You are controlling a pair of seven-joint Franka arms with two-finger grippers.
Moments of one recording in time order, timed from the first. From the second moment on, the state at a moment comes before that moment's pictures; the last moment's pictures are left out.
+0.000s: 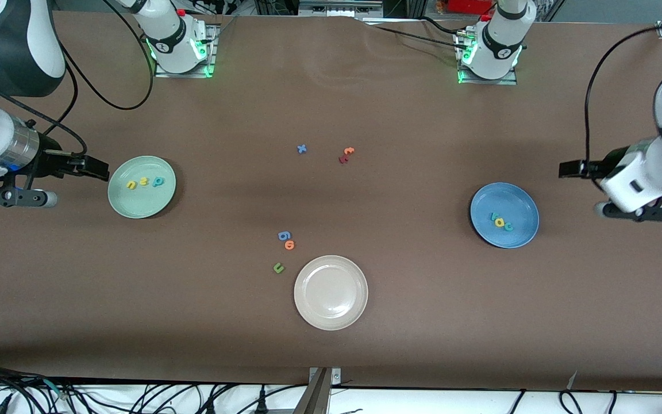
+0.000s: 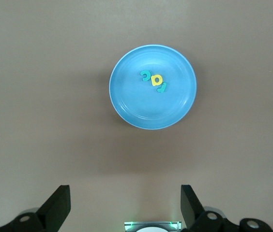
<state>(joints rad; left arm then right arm) 0.09 0.21 -0.09 -1.55 0.05 1.47 0.05 0.08 0.17 -0.03 -1.62 -0.01 1.67 0.11</state>
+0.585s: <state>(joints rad) 0.07 0.09 -0.08 -1.55 0.04 1.50 -0.04 0.08 0.18 -0.03 -1.62 -0.01 1.67 0.11</state>
